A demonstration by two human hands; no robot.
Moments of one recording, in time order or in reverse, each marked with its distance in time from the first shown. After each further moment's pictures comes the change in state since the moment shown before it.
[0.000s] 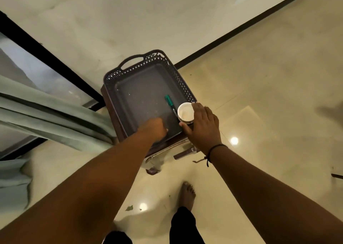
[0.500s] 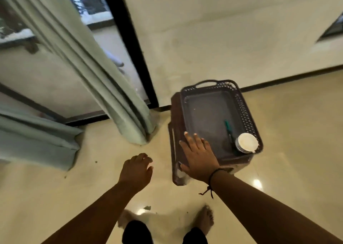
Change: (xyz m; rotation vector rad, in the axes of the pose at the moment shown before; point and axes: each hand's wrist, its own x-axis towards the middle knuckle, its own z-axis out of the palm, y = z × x) left_hand -0.178 -0.216 0.024 -0.046 0.349 -0.157; right_hand -0.027 -0.182 0.026 -0.359 -0.430 -0.643
